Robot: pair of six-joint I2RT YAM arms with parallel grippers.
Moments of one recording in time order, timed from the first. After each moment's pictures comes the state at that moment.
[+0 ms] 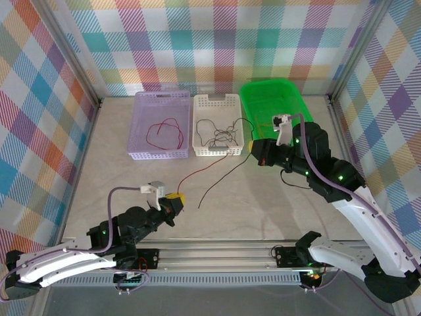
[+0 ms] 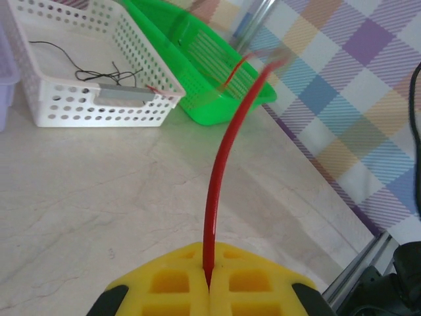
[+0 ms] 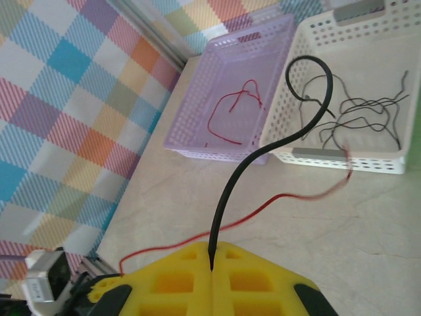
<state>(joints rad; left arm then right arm) -1.20 0.32 0.33 -0.25 -0.45 -0.65 0.63 0.96 1.27 -0.73 -0.16 0.60</state>
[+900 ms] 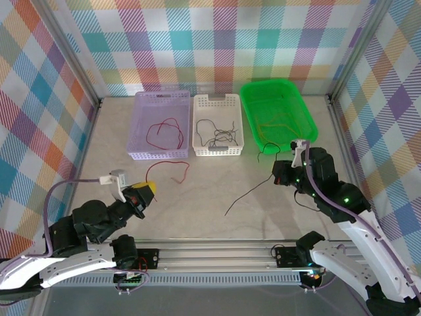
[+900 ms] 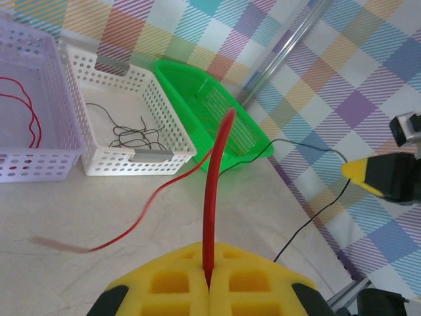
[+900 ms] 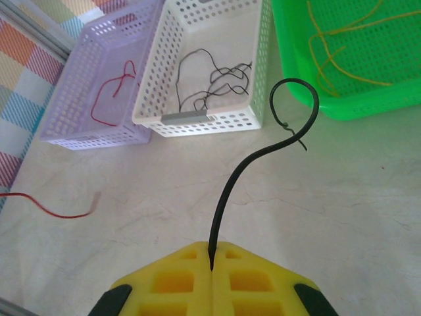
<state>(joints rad) -1.20 0.30 0.79 -0.70 -0.55 -0.68 0.53 0.73 0.98 -0.84 0.01 0.53</state>
